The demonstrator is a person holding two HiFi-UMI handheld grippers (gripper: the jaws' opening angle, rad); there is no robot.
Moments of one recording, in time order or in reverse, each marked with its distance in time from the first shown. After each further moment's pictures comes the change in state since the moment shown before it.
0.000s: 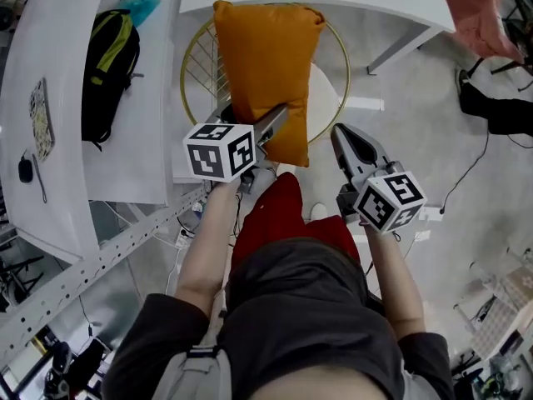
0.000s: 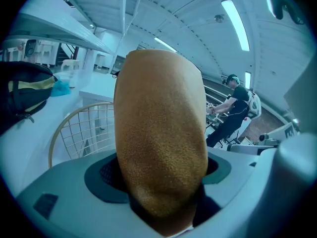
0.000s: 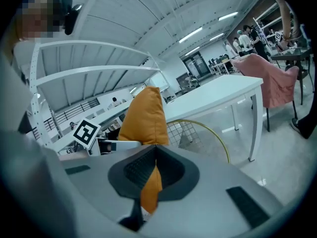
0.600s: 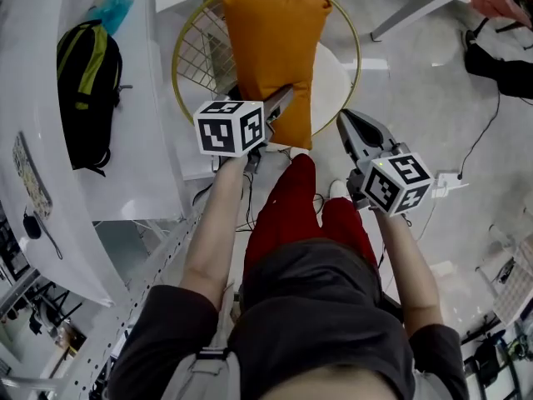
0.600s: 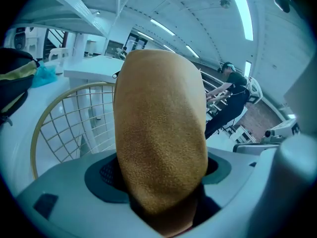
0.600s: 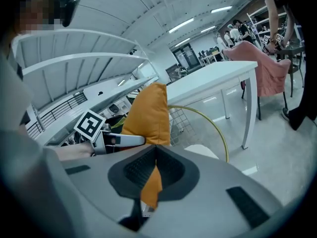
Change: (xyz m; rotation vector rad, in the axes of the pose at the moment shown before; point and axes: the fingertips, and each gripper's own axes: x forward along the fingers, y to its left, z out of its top) left arm 0.072 0.057 -0.018 0.042 0.177 -0.048; right arm 0.056 -0.034 -0.040 0.068 0.096 -0.114
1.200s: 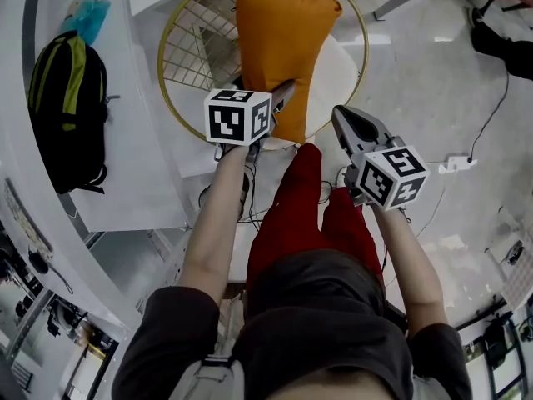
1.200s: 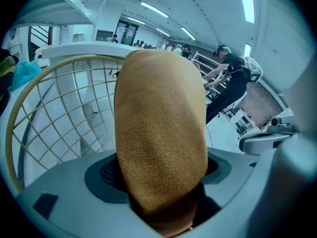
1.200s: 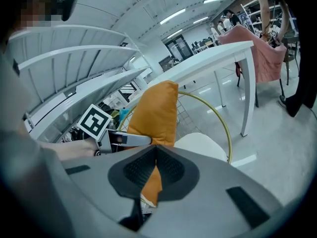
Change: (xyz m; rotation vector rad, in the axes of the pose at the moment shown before) left arm 0.065 0.039 -0.030 0.091 0.171 0.005; right arm 0.051 -0.027 -0.039 0.077 0.084 -0.037
